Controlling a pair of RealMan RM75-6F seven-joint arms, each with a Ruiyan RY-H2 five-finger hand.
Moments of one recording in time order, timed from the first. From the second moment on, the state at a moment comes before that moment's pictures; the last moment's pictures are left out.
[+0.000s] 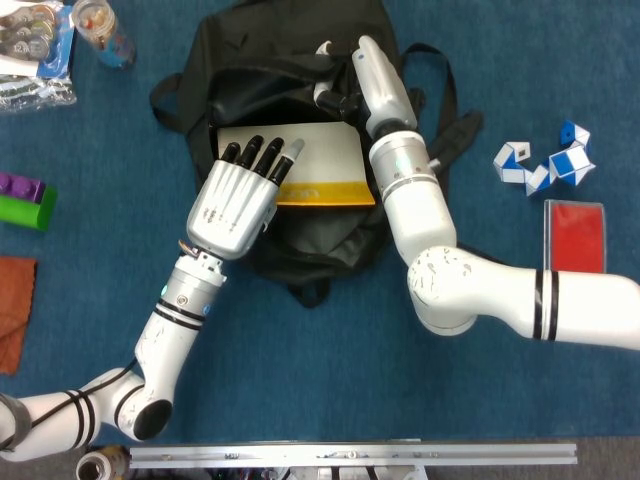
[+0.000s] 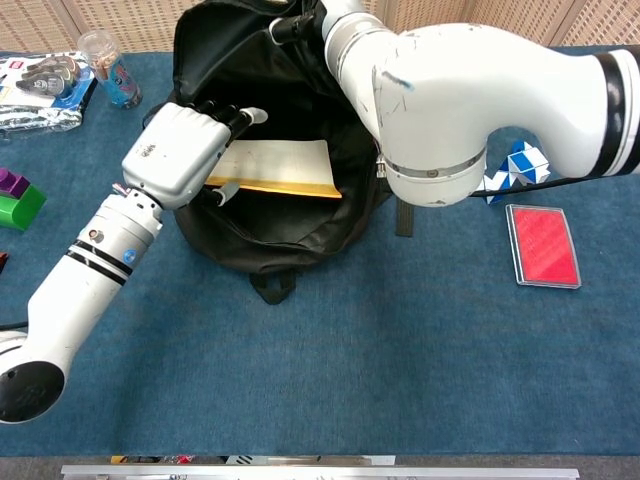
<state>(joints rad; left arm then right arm) -0.57 -1.83 -0.12 -1.31 1.45 1.31 0.63 1.17 -1.82 0.74 -1.53 -0.15 1.17 -0.32</state>
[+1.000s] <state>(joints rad) -0.56 -1.84 -0.12 -1.29 1.45 1.30 0.64 1.16 -1.82 0.73 -1.54 -0.16 1.17 -0.32</state>
